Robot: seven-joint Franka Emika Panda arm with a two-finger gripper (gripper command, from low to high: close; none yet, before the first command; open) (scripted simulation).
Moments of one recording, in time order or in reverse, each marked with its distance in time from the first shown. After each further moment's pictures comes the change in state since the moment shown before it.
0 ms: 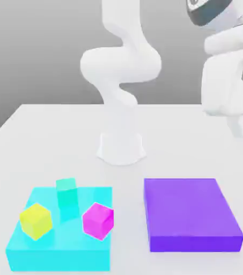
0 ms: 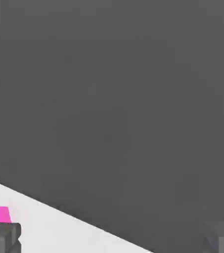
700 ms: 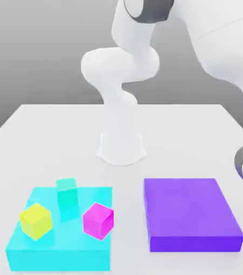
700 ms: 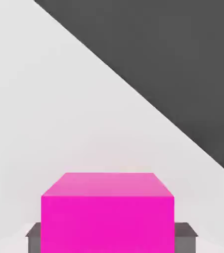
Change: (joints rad) arm 0.185 0.578 0.002 0.120 -0.137 0.170 0.048
